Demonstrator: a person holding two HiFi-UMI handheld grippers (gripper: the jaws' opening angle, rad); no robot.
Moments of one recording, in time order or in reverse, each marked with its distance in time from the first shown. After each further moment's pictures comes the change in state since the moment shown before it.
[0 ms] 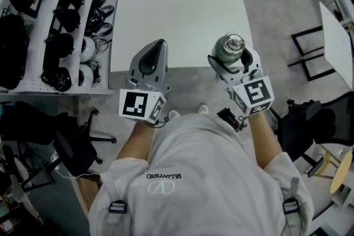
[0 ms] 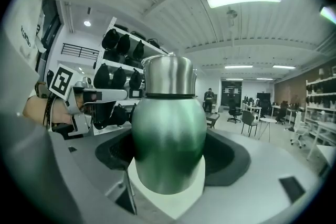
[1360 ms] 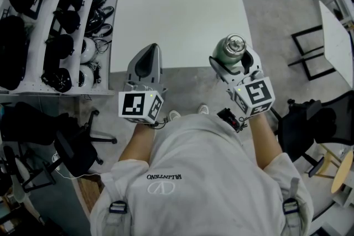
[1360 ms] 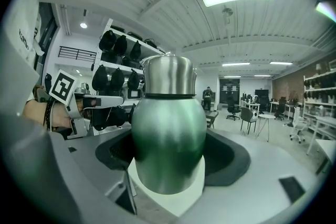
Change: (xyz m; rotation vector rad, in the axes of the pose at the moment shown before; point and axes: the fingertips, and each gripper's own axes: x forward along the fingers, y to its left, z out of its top) left arm -0.011 0.016 -0.023 -0.035 0.068 0.100; right arm -0.008 -0.005 -0.010 0.039 0.004 -0.011
